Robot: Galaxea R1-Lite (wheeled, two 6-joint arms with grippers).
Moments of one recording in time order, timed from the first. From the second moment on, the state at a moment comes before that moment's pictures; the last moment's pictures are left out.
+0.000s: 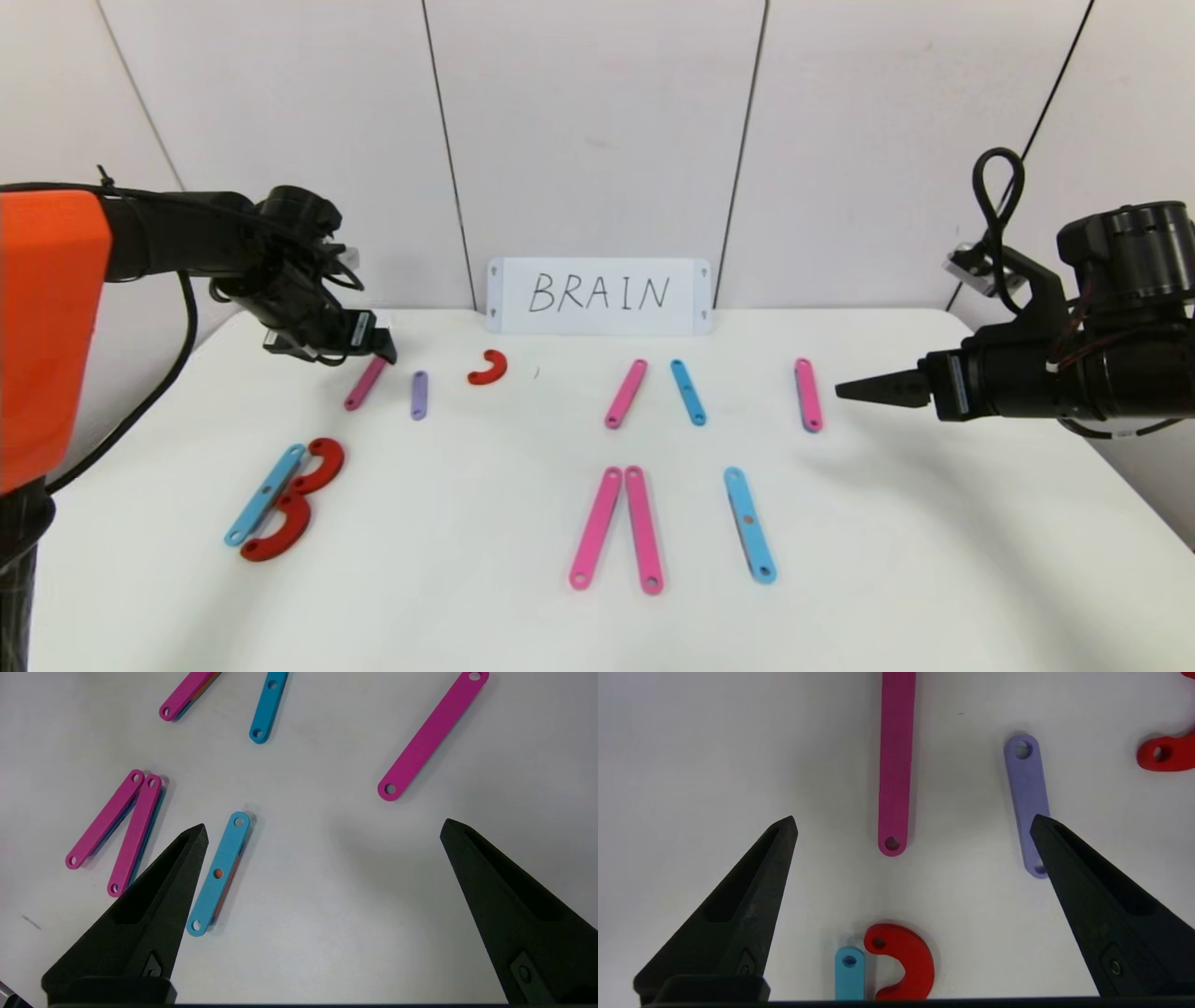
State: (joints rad) left arm -0.01 2.24 -1.96 0.67 0.02 0.00; right arm 0.07 1.65 -0.99 0.04 0.43 -0.04
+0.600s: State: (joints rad) left arm 0.01 2.35 -1.98 0.58 0.01 -0.02; right arm 0.07 1.65 -0.99 0.03 0.42 -0.04
